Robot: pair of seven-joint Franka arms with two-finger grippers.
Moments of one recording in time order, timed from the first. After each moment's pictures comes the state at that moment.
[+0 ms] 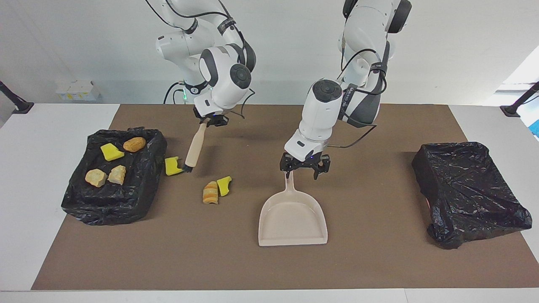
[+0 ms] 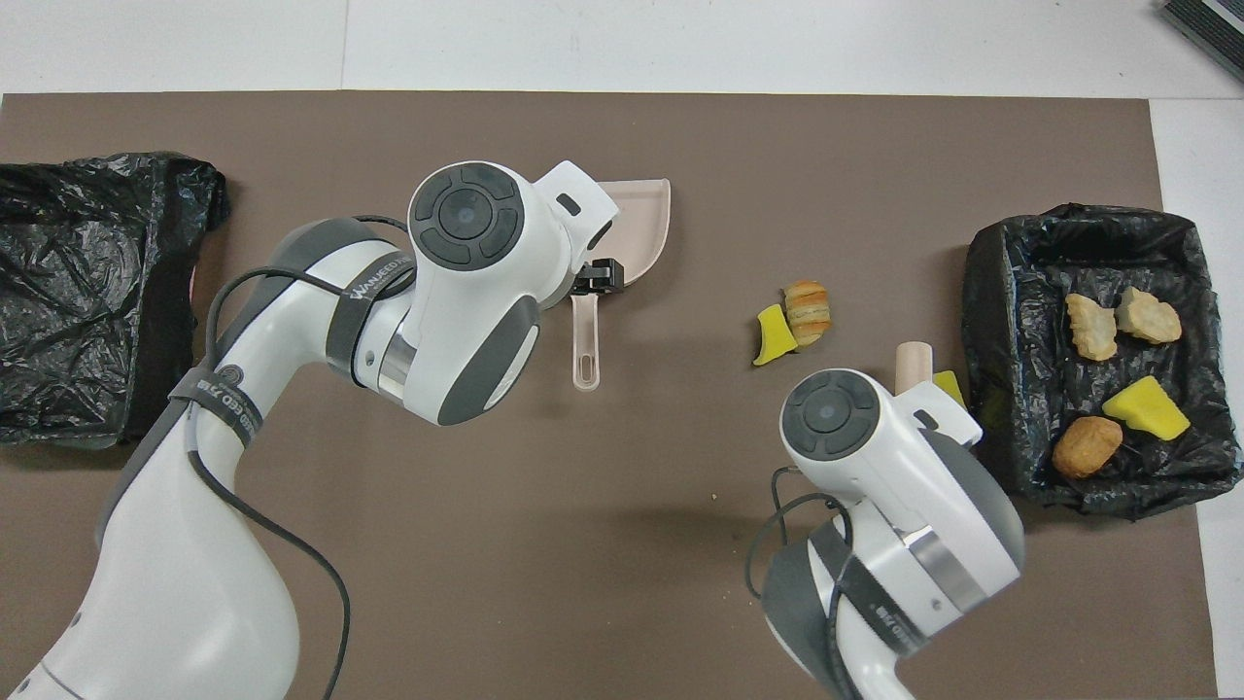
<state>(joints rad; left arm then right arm) -0.47 0.44 -0.12 -1.54 0.03 2.13 -0.52 0.30 -0.04 0.11 -2.20 -0.36 1.66 0.72</state>
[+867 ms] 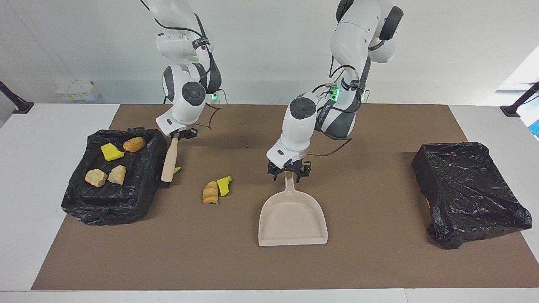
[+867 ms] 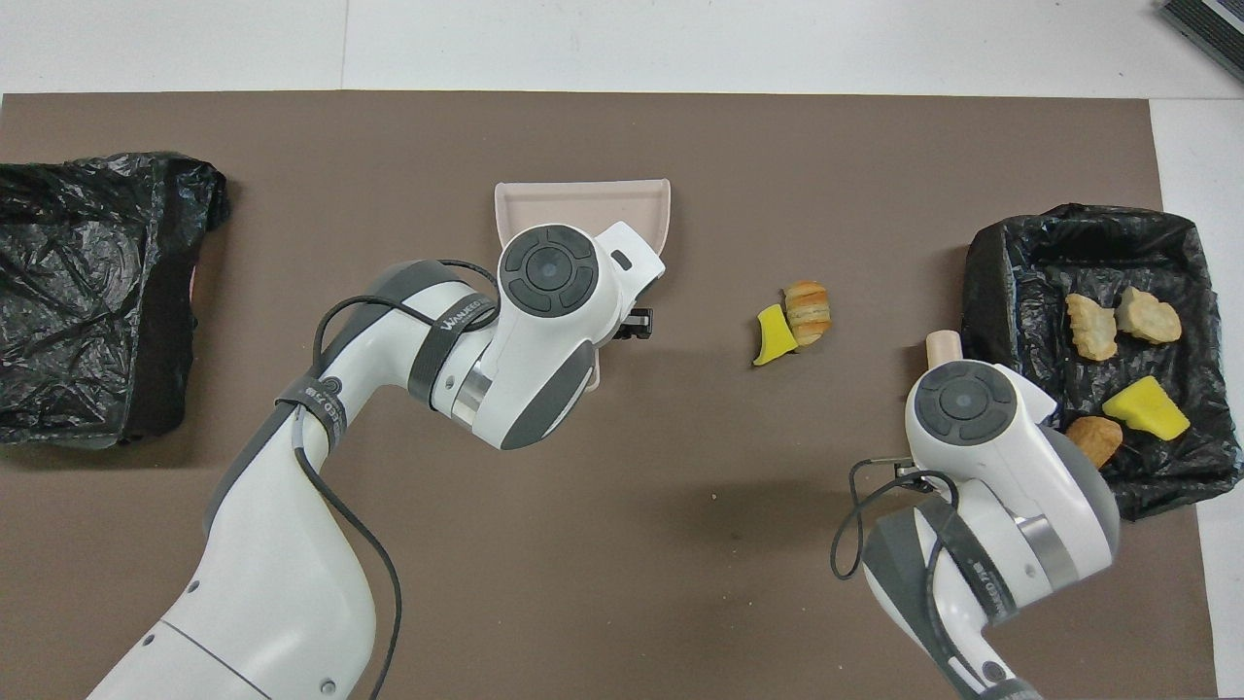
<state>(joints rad) -0.53 0.50 -0.11 -1.59 0.03 2.19 -0.52 0.09 -0.05 0.11 -2.35 -0.38 1.95 0.44</state>
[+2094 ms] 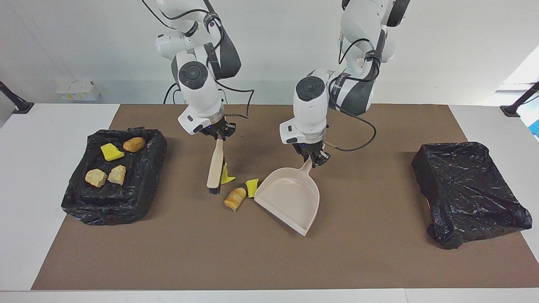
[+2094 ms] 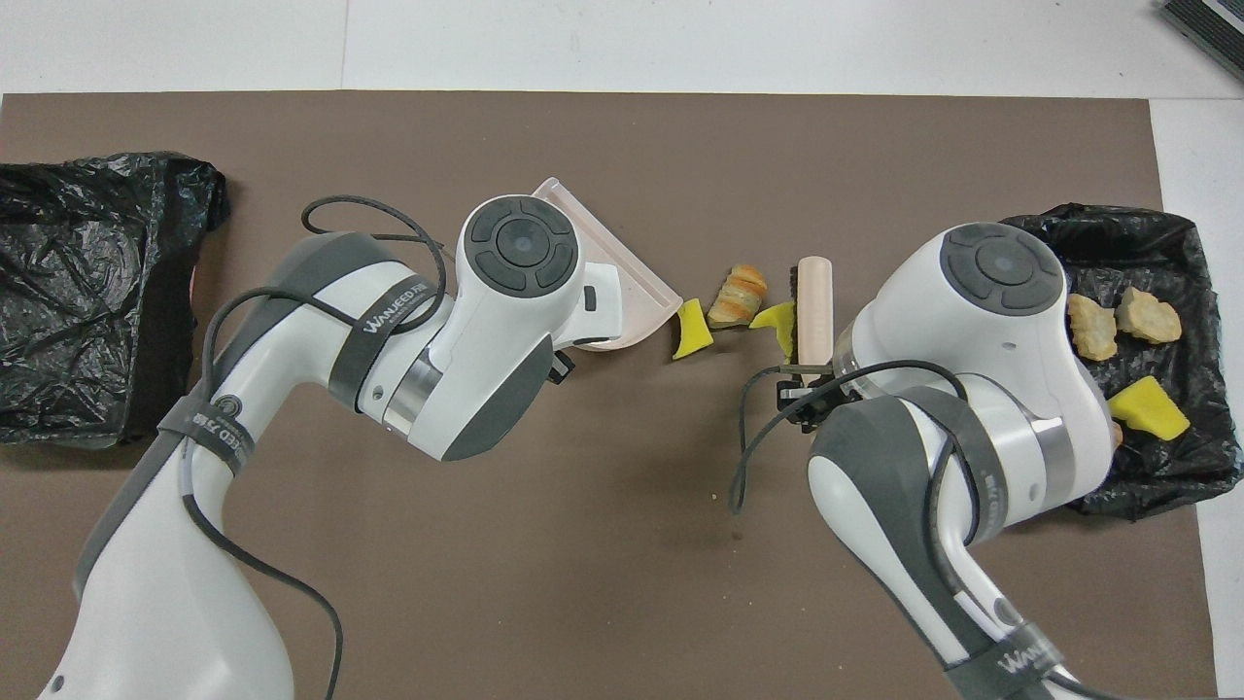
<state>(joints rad) -0.53 0.36 -0.08 -1.59 0.17 1.87 0.19 0.19 0.08 0.11 -1.93 0.06 1.80 0.39</state>
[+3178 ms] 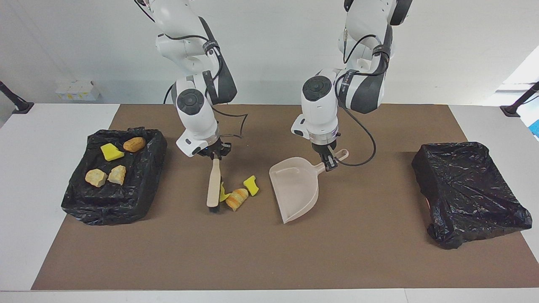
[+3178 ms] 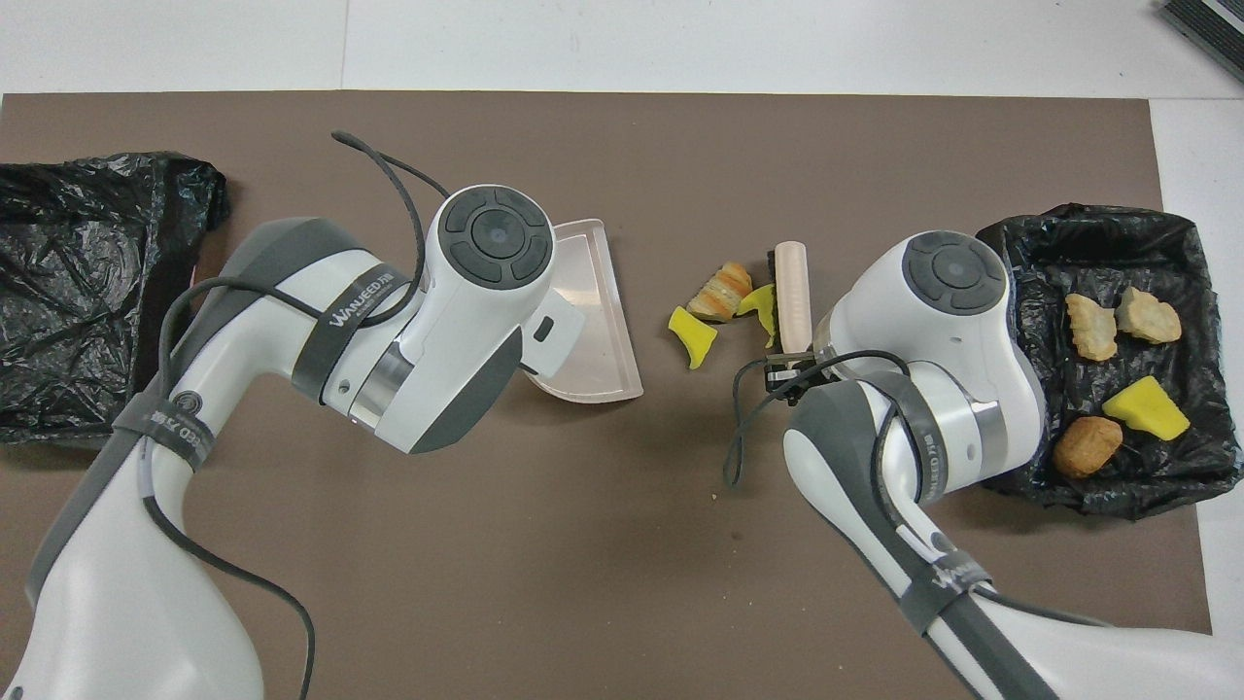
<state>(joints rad) -0.50 0.33 -0.07 -1.63 0.22 1.83 0.74 0.21 0.18 0.12 -1.96 0.04 2.01 0.28</state>
